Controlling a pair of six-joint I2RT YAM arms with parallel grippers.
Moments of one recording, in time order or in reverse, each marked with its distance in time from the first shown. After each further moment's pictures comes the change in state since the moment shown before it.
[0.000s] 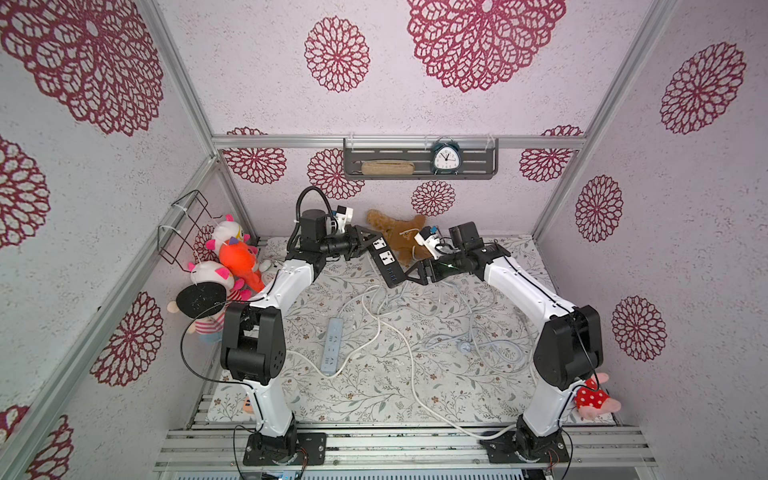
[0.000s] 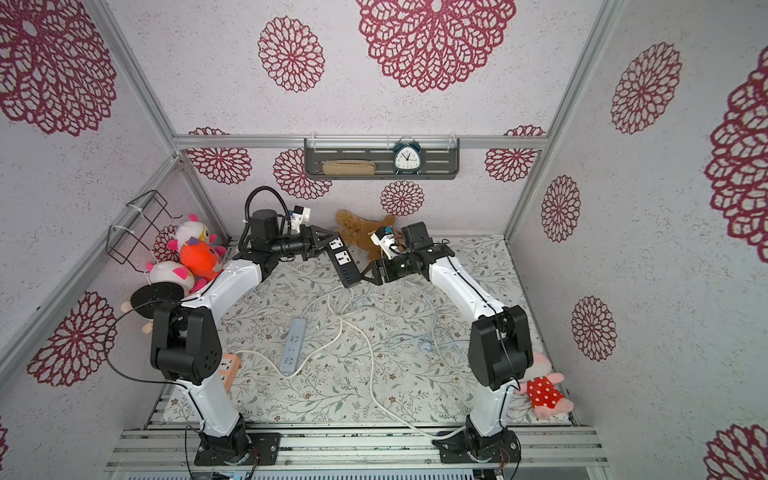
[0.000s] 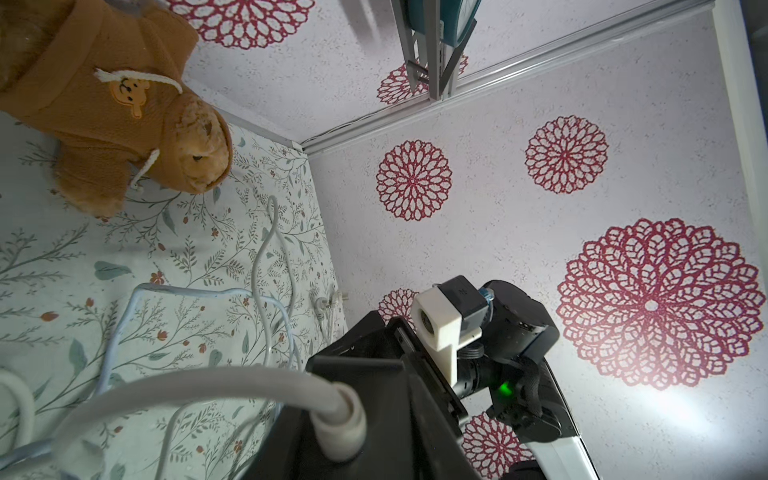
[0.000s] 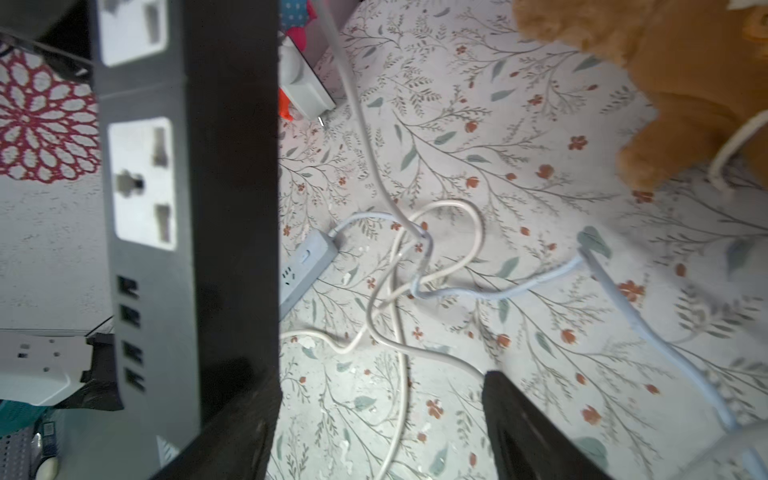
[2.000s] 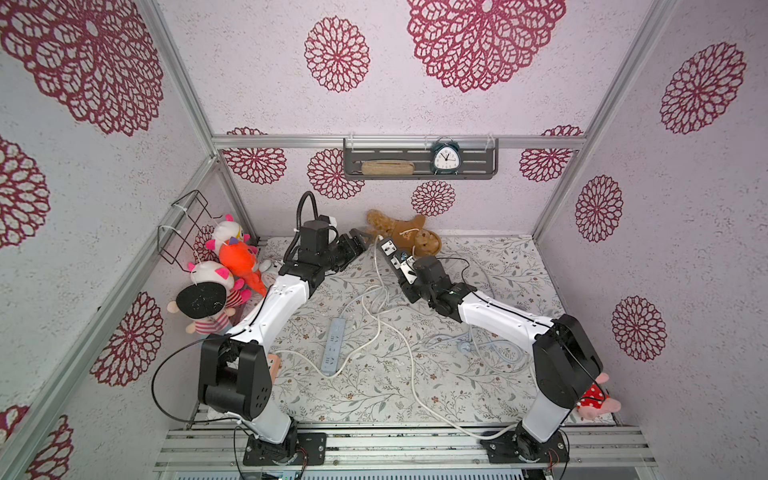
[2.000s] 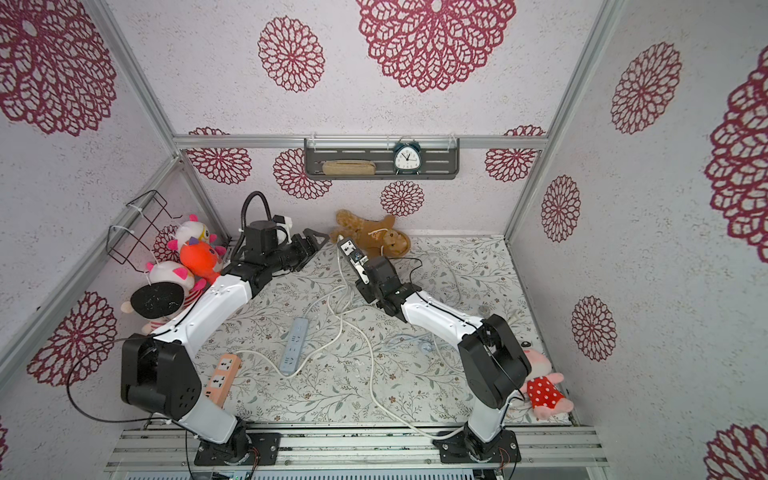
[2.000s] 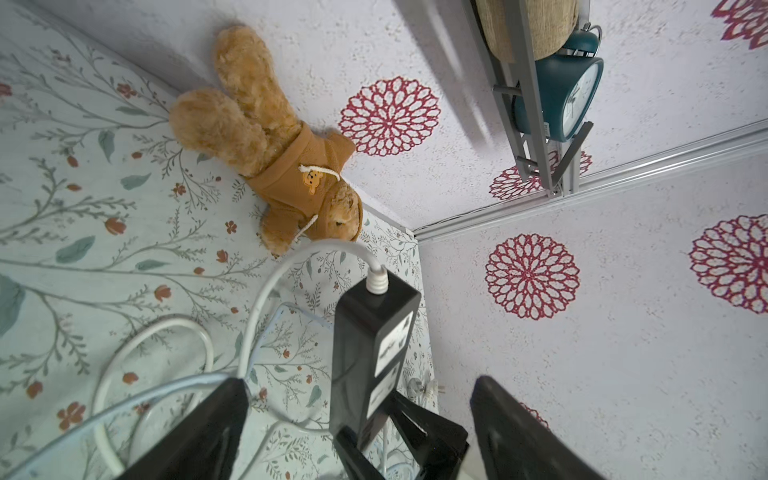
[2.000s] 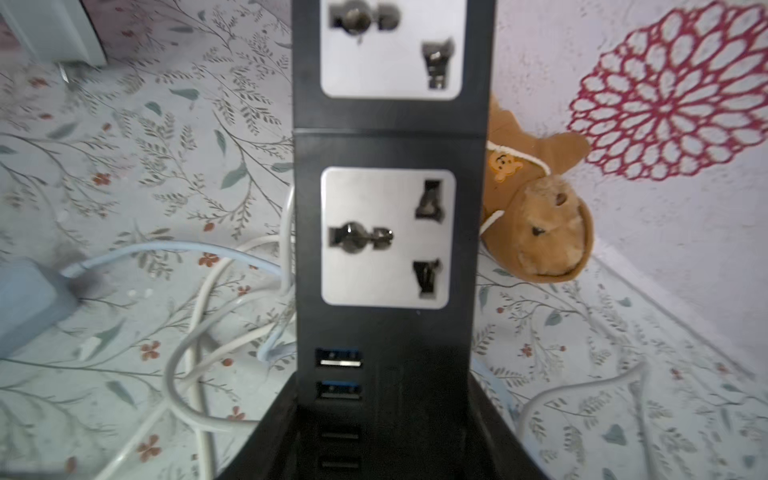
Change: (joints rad) left arm -0.093 -0.278 -0.227 -0.150 -0.624 0.022; right arm 0.301 -0.073 -0.350 0.528 0.940 -0.294
